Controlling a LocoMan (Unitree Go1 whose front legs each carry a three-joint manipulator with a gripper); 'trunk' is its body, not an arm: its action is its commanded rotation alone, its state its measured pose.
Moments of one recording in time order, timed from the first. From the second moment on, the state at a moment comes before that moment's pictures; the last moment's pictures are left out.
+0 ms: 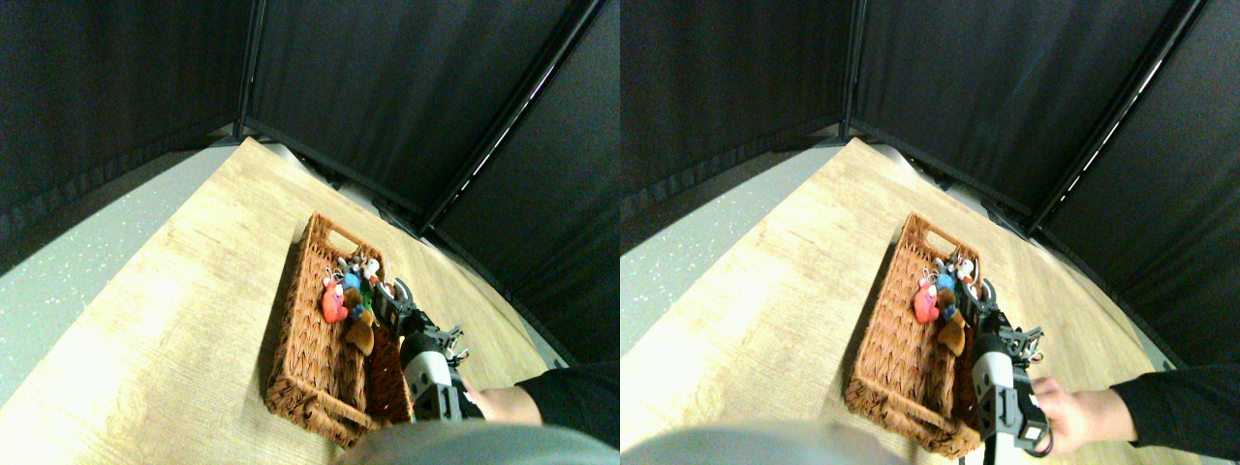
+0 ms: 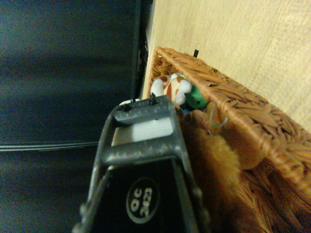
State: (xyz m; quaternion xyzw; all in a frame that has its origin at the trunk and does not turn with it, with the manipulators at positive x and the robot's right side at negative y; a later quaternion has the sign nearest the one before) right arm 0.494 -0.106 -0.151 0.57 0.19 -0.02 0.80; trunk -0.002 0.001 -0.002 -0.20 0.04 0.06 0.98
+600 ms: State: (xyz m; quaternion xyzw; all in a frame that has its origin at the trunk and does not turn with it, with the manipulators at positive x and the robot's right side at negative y) right arm 0.491 -0.131 -0.157 0.54 0.18 -0.05 0.82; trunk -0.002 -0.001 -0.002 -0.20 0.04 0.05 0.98
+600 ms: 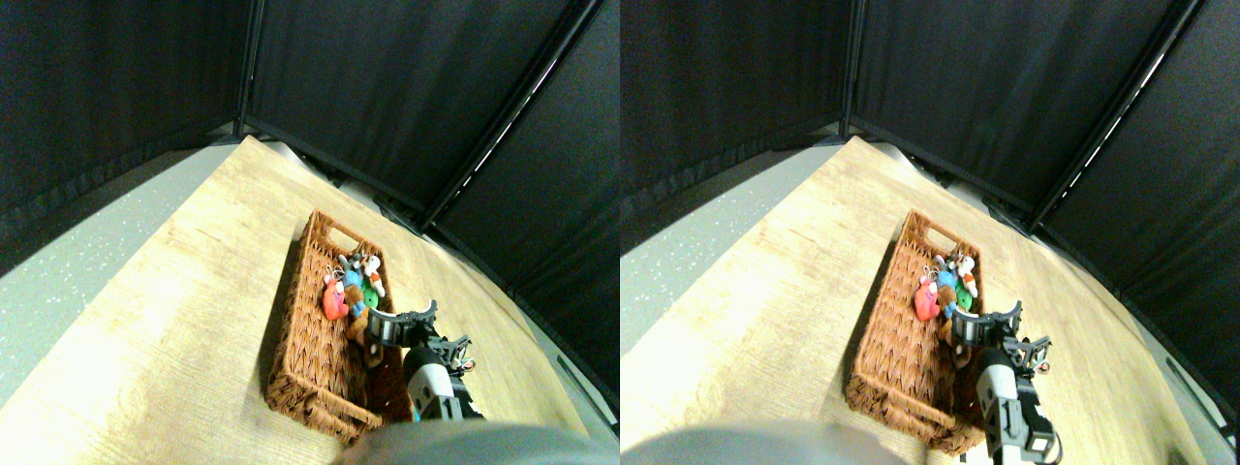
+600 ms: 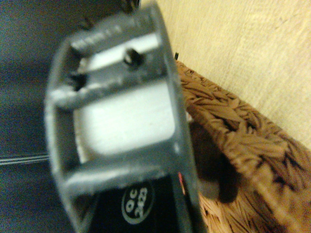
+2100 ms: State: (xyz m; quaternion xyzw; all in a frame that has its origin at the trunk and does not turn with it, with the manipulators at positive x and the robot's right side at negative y) right arm 0.416 -0.233 -0.217 0.63 -0.03 -0.20 0.75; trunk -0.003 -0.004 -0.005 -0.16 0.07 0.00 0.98
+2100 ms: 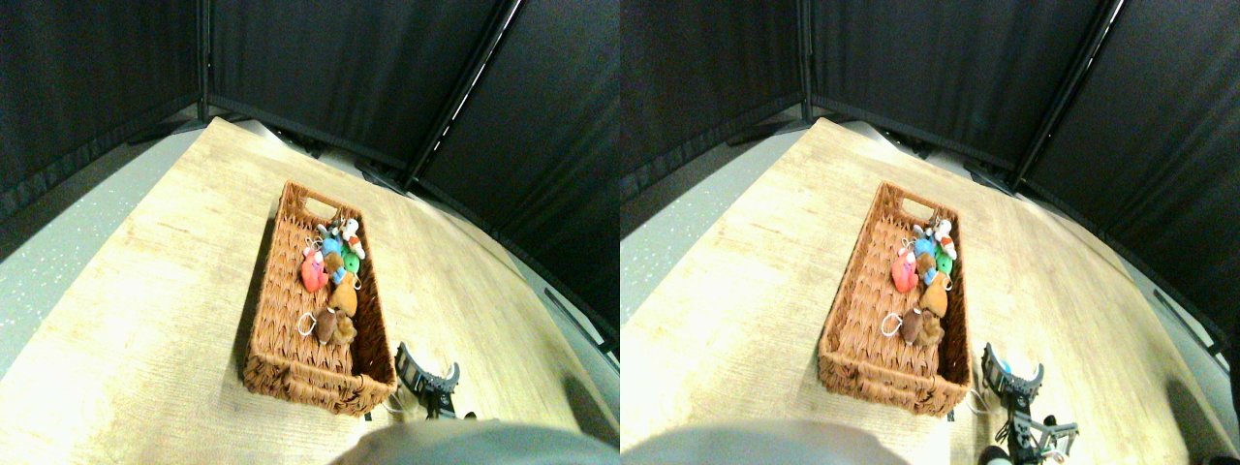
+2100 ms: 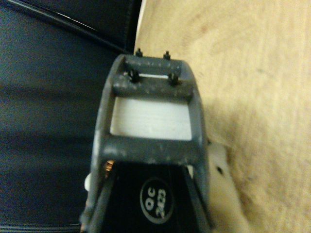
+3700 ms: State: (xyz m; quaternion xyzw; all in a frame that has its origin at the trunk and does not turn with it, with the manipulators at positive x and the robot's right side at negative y) right arm 0.456 -0.213 -0.181 0.56 0.03 -0.14 0.82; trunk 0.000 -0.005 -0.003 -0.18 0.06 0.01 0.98
